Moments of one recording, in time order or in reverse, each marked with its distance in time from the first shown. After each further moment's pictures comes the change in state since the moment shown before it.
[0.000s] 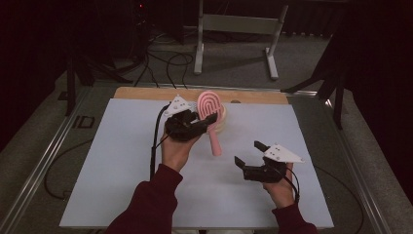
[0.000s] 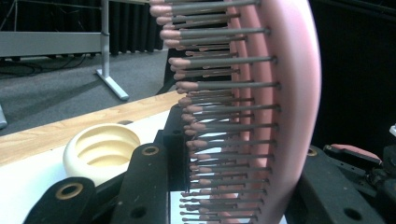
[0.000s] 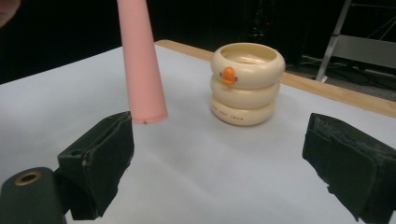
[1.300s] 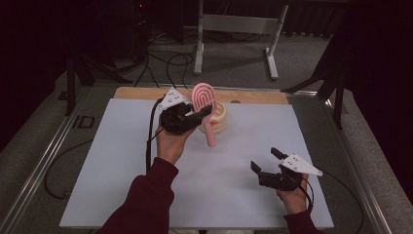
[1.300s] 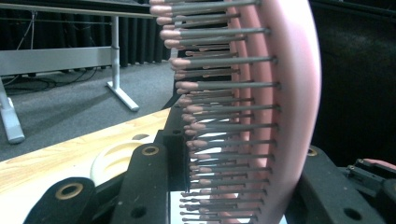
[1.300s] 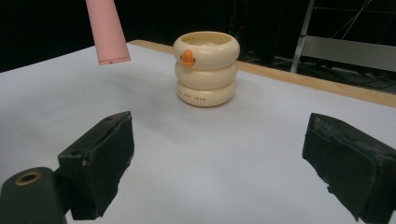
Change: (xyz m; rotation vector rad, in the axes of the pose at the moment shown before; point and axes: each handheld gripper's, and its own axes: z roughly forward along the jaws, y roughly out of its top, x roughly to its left) left arm 0.016 0.012 -0.003 -0.037 0.027 0.040; right arm -0.022 -0.030 -0.031 -0.034 -0.086 0.025
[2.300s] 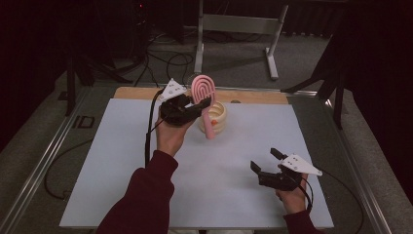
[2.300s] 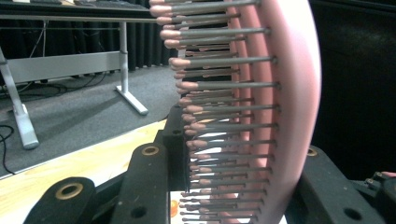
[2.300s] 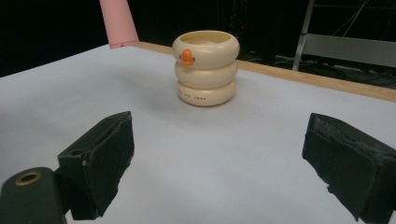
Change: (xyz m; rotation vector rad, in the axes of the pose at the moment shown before) left arm 0.009 0.017 0.007 0.001 0.029 0.032; right arm -0.001 -0.003 0.002 -0.002 0.003 0.023
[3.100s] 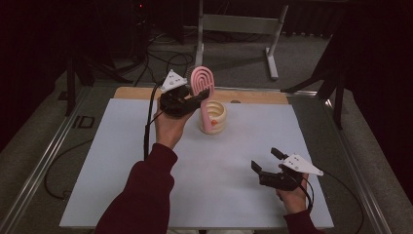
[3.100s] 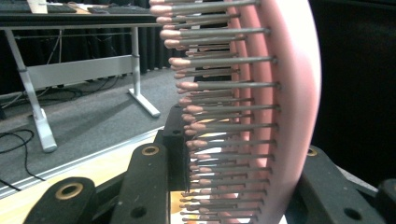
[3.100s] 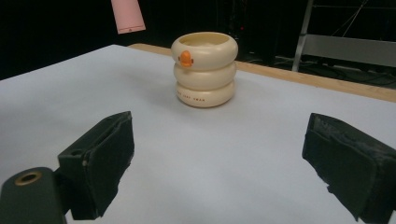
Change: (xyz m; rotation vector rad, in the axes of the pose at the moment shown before) left arm 0.009 0.016 0.005 0.006 0.049 0.028; right arm -0.002 0.000 -0.001 -0.006 -0.001 0.005
